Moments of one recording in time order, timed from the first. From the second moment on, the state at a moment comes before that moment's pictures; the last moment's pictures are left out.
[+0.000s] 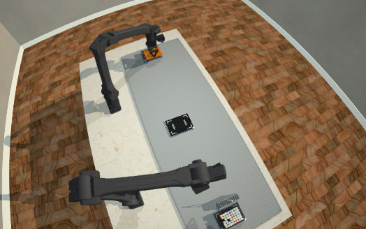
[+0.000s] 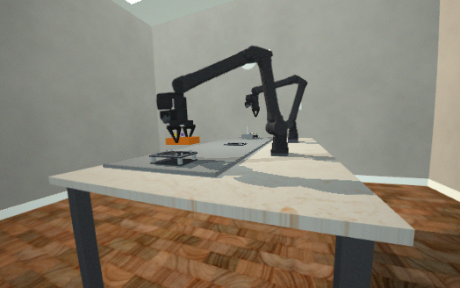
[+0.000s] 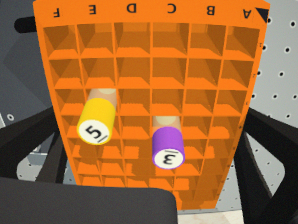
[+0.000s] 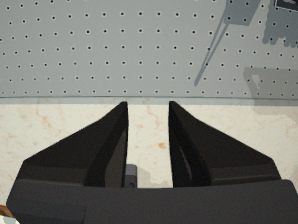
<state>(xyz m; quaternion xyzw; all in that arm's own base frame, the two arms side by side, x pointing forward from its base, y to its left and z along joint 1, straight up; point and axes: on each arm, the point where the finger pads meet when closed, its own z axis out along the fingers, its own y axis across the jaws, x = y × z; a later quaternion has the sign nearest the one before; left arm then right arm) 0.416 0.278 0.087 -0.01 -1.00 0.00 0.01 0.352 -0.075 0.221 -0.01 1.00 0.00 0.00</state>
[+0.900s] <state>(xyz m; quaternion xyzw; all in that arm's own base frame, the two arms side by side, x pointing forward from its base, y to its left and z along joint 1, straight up) 0.420 0.315 0.087 -0.02 -1.00 0.00 0.00 0.352 -0.075 0.221 -0.01 1.00 0.00 0.00</state>
